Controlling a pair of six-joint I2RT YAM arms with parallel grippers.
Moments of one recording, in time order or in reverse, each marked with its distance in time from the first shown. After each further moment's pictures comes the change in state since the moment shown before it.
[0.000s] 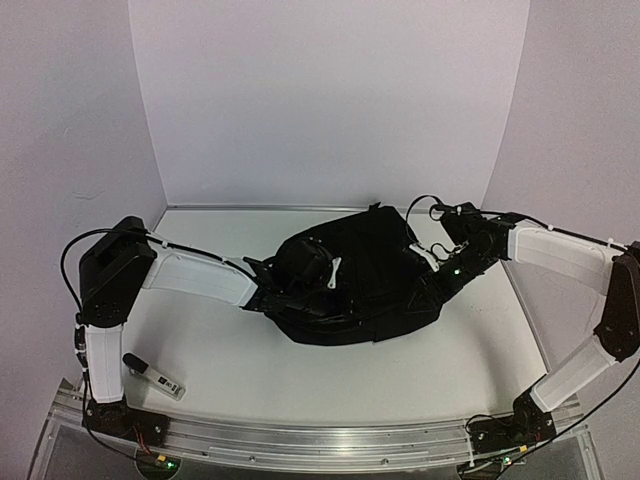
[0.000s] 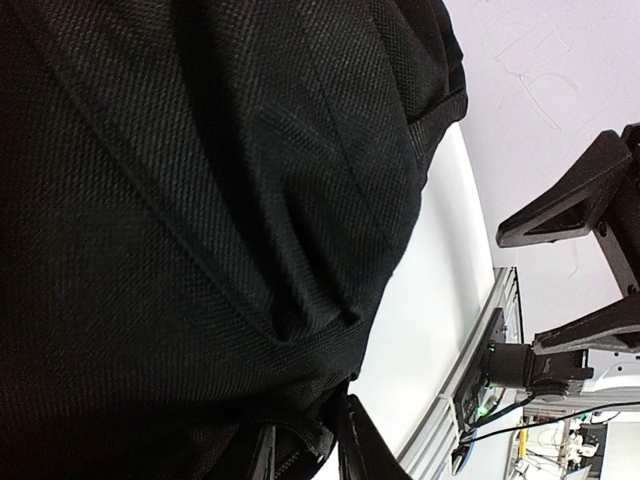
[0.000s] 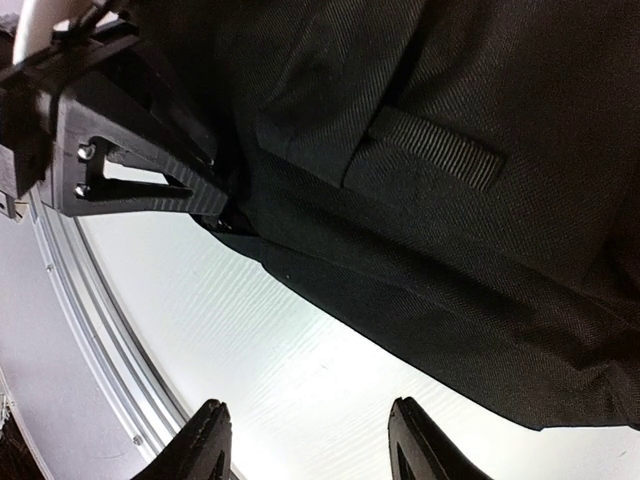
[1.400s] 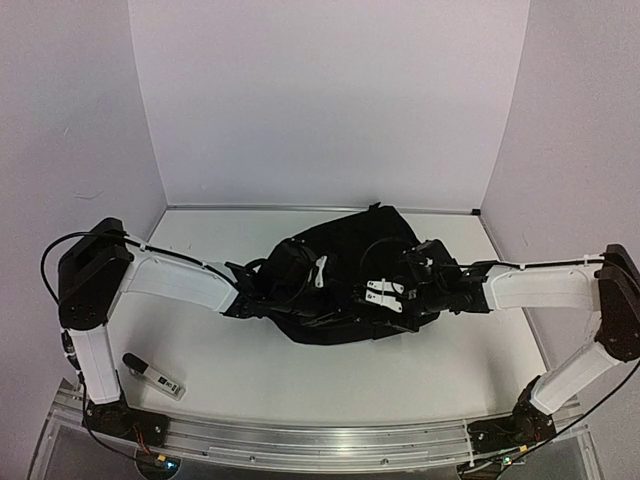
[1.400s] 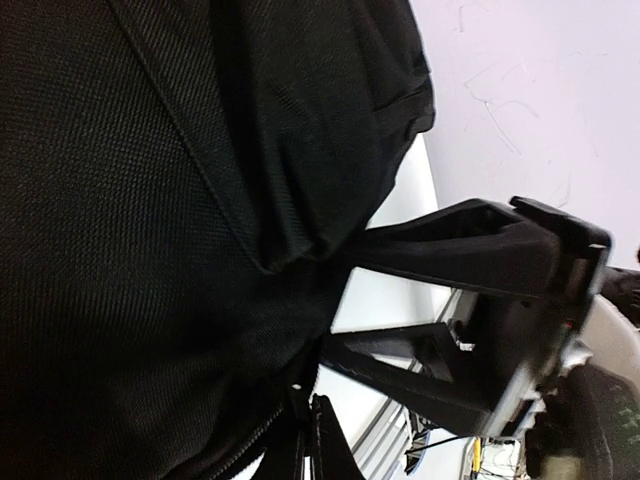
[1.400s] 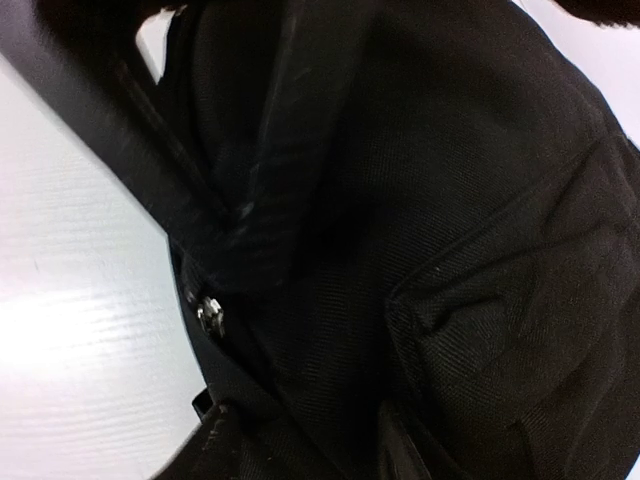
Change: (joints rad) left arm 0.000 -0.112 -0.142 0.120 -0.001 -0.133; right arm 0.291 0.005 -0.265 0.630 0.372 -0.552
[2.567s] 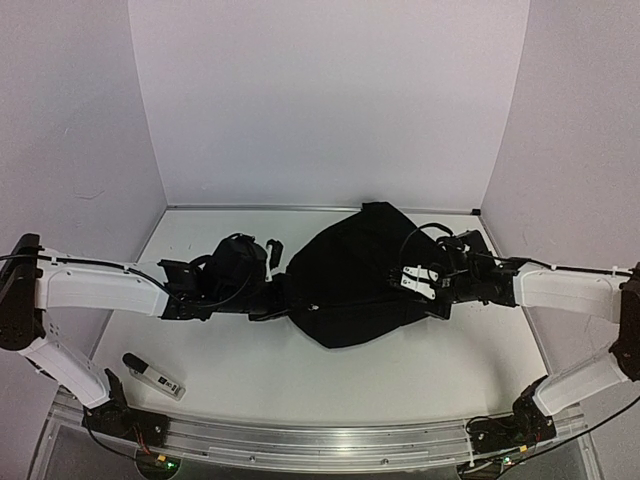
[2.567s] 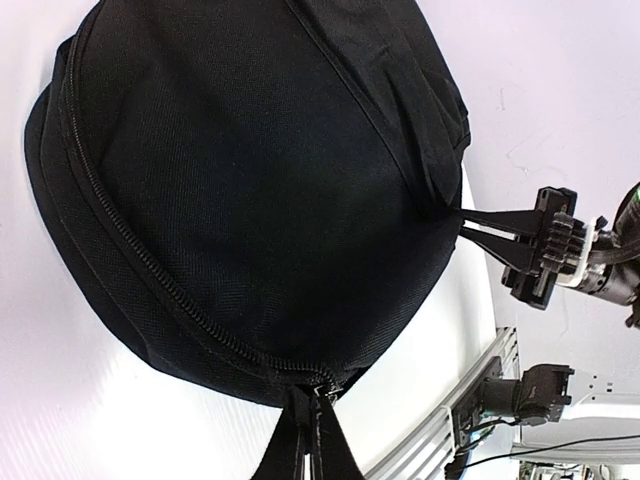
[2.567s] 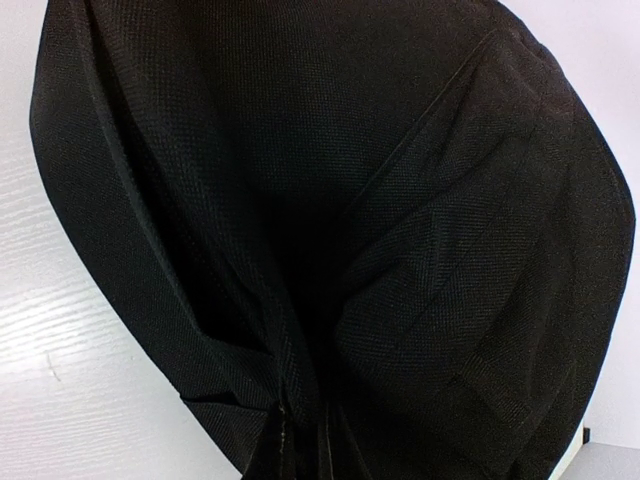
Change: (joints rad) left arm 0.006 -0.409 -0.241 -0.218 -0.285 0.036; right arm -0.215 -0.148 -0.085 -0.038 -0.010 -0.120
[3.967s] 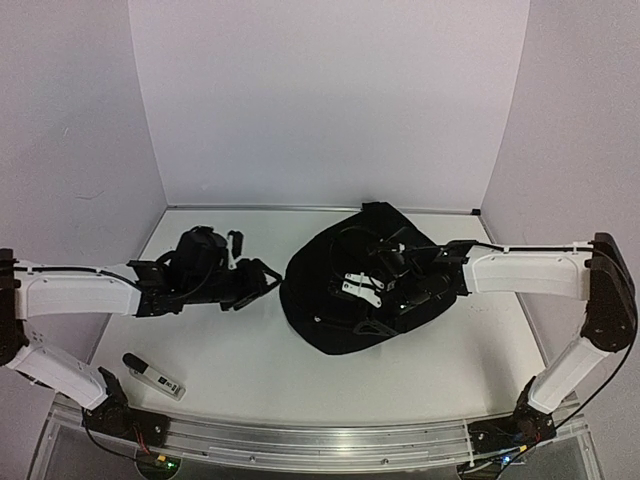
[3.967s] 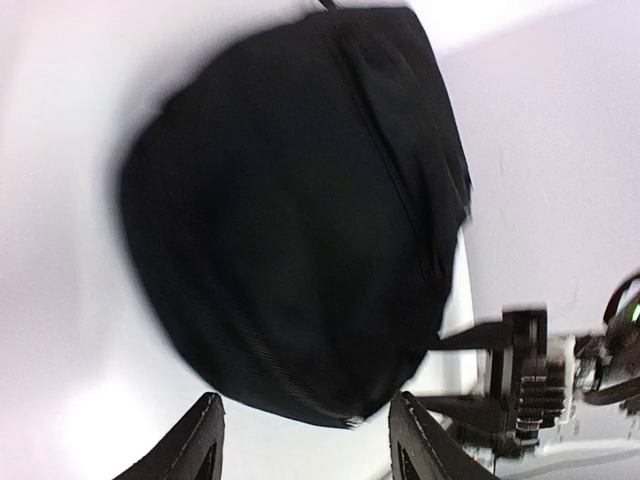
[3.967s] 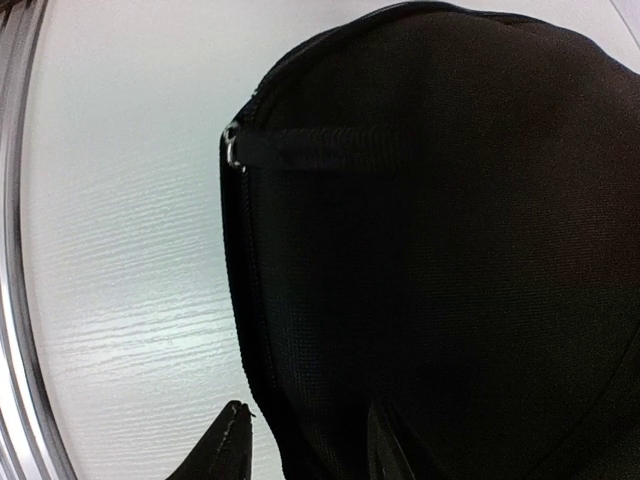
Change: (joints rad) left arm 0.195 -0.178 -0.169 0.050 0.020 -0.053; right arm 0.321 0.254 0.335 -0.261 -0.073 0.413
